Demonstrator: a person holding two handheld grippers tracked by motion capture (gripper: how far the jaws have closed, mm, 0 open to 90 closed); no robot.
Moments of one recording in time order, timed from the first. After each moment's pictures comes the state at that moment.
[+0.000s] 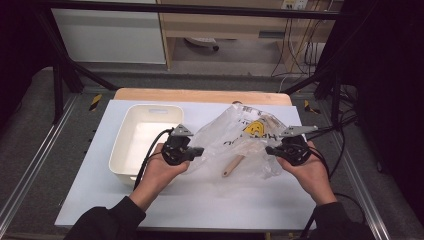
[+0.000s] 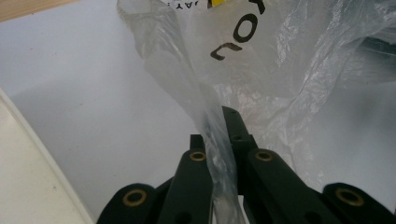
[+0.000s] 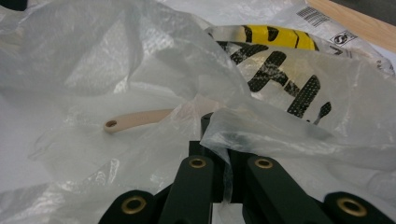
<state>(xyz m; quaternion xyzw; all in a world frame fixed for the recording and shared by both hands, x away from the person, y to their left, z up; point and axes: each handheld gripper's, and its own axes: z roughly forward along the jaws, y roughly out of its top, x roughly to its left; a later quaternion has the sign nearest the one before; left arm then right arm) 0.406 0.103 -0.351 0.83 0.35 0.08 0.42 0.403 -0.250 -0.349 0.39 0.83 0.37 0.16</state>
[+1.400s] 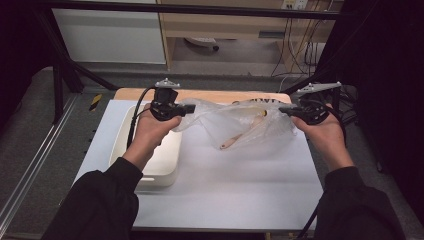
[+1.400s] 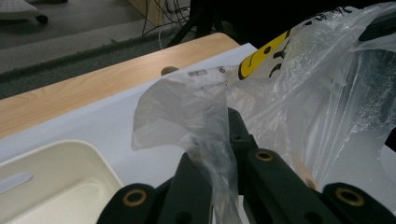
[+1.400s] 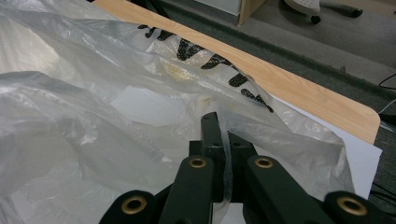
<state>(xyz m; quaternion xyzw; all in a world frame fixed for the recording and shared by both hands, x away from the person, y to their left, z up) 0.473 0.129 -0.265 0.78 0.39 0.12 0.47 0.463 -0.278 -0.263 0.42 0.80 0.39 0.20</state>
